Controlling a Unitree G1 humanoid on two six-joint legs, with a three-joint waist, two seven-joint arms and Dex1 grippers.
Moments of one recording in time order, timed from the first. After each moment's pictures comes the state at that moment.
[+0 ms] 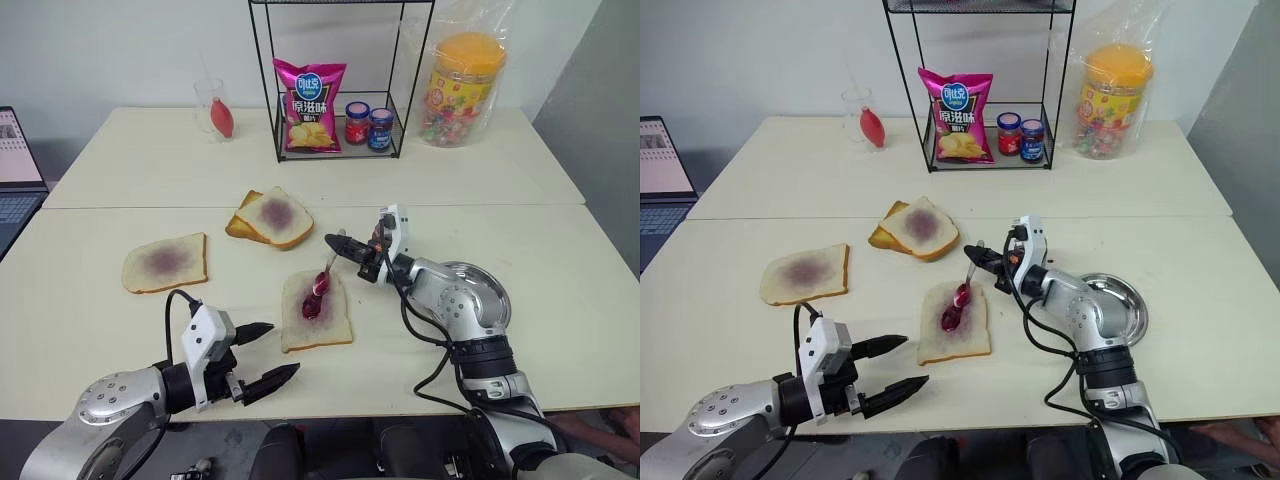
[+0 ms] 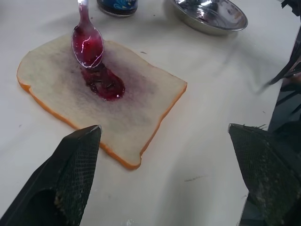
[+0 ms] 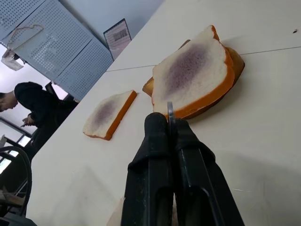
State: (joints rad) left arm 0.30 0.71 0.17 -0.63 -0.61 0.56 -0.82; right arm -0.59 -0.06 -0.01 0.11 0.62 0.79 0.50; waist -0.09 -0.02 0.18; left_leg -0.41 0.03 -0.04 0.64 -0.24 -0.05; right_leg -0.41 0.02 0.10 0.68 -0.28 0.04
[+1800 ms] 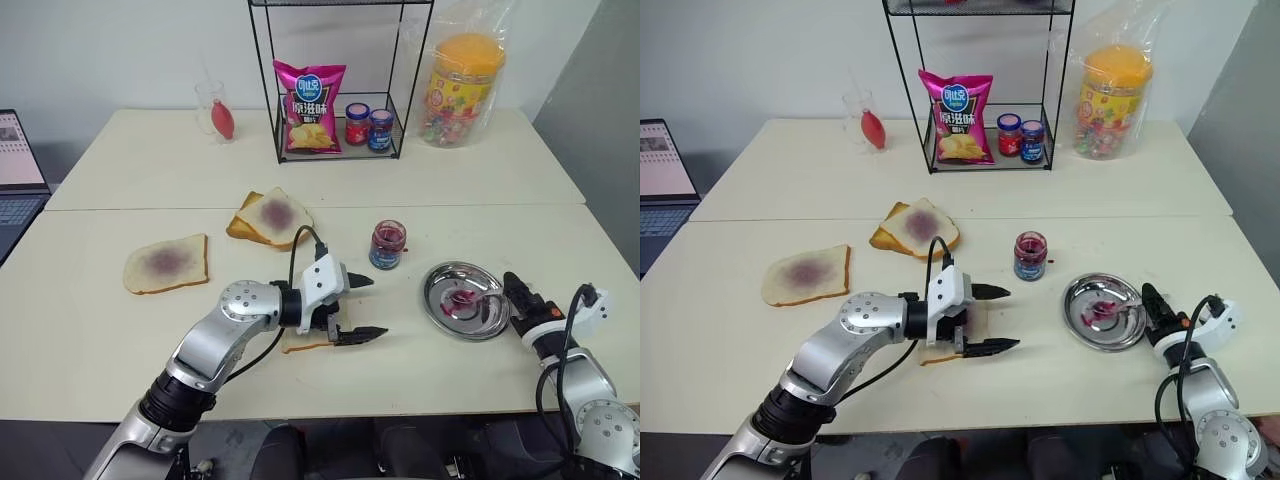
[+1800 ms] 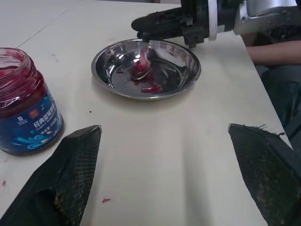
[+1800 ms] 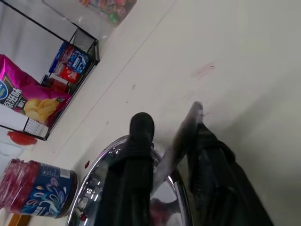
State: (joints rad) left arm -0.39 0.50 -0.34 -0.27 -0.33 0.44 -0.93; right arm 0.03 -0.22 -0.54 -0.21 1.10 0.62 0.04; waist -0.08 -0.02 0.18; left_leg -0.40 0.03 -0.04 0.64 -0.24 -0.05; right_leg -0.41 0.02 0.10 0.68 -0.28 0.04
